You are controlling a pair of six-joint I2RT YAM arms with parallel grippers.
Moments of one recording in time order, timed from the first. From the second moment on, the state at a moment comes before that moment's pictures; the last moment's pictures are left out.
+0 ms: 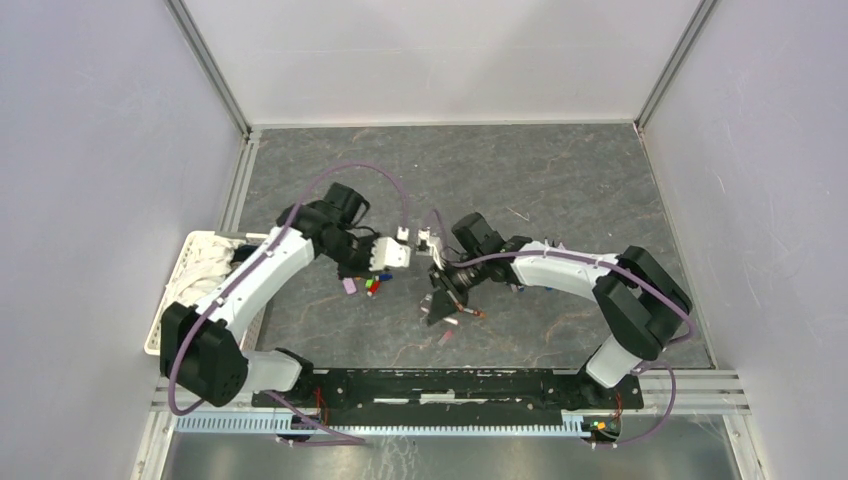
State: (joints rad) left arm -0.50 1.32 1.06 -1.01 0.48 1.17; right arm 0.80 1.64 0.95 -0.18 -0.92 0.09
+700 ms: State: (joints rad) left arm -0.49 1.39 0.85 -0.67 0.48 0.96; right arm 0.66 1.44 0.78 -0.24 -0.25 0.15
